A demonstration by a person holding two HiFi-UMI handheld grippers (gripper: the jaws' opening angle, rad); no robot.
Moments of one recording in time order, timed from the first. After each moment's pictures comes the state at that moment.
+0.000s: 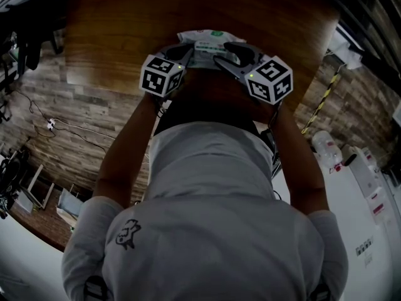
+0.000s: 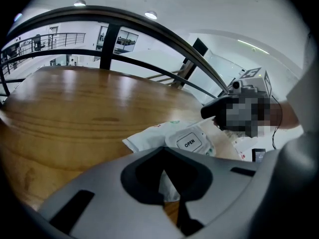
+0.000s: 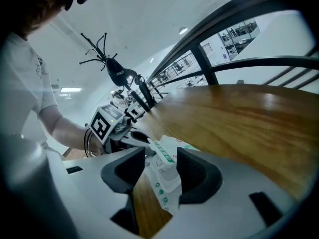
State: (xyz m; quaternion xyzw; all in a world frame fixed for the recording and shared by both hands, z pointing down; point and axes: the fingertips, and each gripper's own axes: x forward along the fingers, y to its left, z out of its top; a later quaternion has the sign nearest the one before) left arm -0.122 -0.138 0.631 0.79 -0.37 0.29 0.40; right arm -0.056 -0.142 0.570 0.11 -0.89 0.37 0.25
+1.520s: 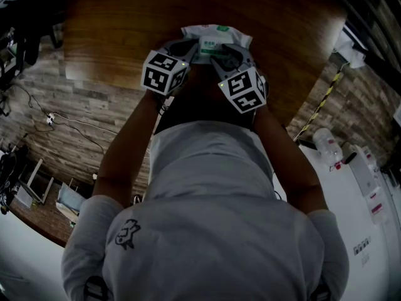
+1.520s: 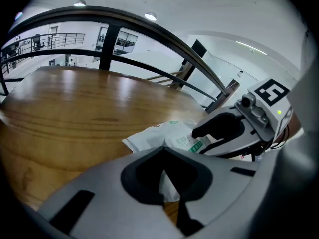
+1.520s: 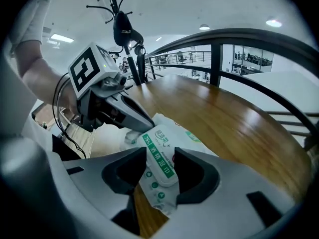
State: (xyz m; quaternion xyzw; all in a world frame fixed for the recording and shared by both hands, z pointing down) left arm -0.123 -0.138 0.633 0.79 -0.37 0.28 0.40; right arm -0.071 -0.115 0.622 0.18 -0.87 0.20 0.41
